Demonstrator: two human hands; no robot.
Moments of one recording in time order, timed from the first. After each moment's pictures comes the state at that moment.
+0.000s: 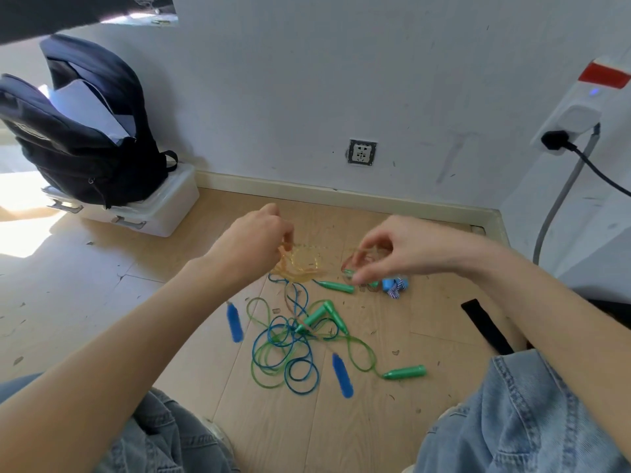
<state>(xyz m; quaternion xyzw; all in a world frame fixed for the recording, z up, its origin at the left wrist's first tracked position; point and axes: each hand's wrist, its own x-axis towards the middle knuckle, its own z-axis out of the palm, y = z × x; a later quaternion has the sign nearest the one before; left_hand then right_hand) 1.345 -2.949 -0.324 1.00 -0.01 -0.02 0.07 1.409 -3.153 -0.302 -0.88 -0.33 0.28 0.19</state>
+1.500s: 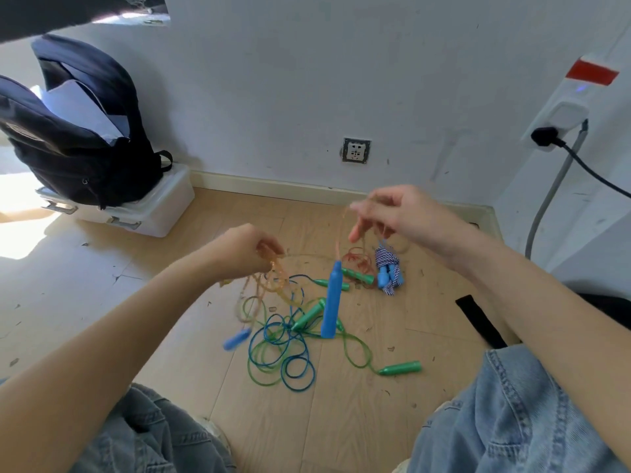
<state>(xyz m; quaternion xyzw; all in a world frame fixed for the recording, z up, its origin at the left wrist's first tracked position) 1.344 -2.936 -0.335 0.96 0.06 -0.14 0.23 1.414 -3.160 -0.301 -0.82 -0.23 0.21 0.47</state>
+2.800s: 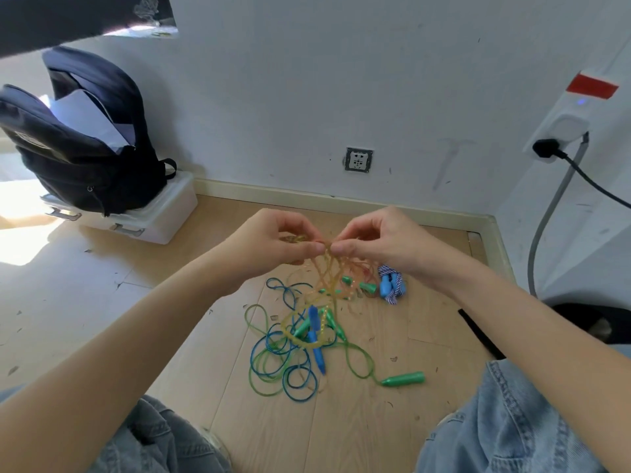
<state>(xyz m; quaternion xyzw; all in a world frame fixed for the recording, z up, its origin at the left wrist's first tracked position) 1.337 -2.962 -0.306 0.83 0.03 -0.05 0.55 1.401 -3.142 -0.305 -0.81 -0.27 0.23 0.47</state>
